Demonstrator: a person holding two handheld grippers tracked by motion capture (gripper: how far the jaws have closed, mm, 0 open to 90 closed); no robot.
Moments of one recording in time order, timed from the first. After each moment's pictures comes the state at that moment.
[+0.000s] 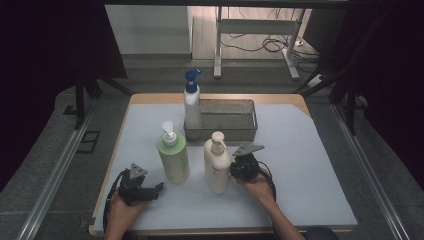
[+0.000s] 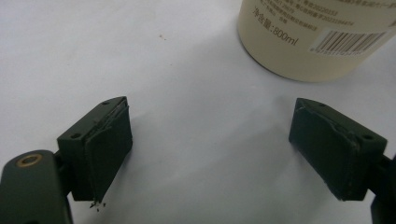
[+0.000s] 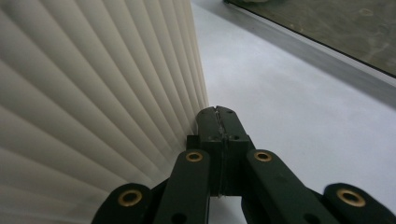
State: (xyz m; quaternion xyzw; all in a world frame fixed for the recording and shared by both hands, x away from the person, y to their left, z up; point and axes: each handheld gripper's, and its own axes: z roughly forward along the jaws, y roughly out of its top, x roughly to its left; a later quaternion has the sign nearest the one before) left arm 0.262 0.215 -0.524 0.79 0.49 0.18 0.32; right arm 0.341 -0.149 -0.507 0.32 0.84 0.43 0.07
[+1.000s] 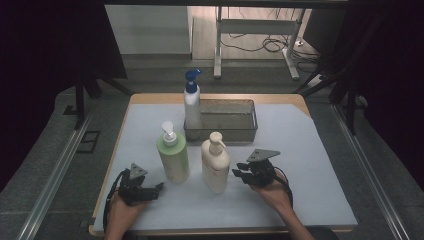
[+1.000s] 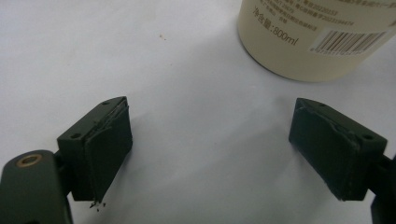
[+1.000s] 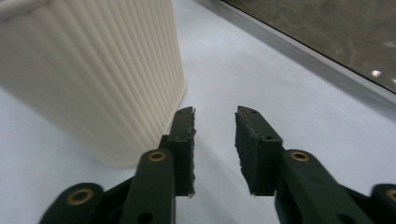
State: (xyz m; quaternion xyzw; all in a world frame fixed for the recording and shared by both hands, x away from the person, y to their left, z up) left arm 0.262 0.215 -0.524 0.79 0.49 0.18 0.32; right arm 0.315 -0.188 -0.488 0.31 0.85 0.41 0.11
